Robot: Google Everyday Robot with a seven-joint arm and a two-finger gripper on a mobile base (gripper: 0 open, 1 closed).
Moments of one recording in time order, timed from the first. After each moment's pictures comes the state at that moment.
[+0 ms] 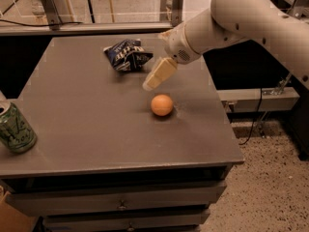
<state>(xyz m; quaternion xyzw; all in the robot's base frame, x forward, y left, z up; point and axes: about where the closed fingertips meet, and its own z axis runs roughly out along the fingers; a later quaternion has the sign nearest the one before) 0.642 -0.010 0.892 -0.59 0.69 0.14 0.40</state>
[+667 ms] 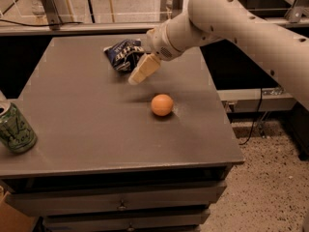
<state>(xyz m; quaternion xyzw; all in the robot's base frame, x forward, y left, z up) 0.680 0.027 0.882 -0.58 0.69 0.14 0.41</state>
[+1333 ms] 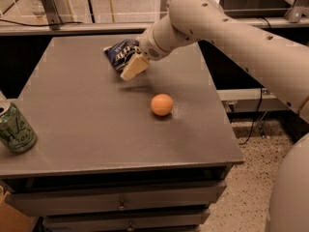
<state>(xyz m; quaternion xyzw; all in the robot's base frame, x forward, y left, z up) 0.709 0.053 0.863 -0.58 0.70 0.12 0.40</state>
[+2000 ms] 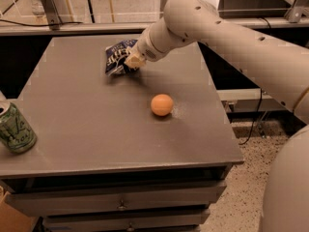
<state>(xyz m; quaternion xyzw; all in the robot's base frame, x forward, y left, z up) 0.717 0.061 0.857 -0.58 0.70 0.10 0.40</state>
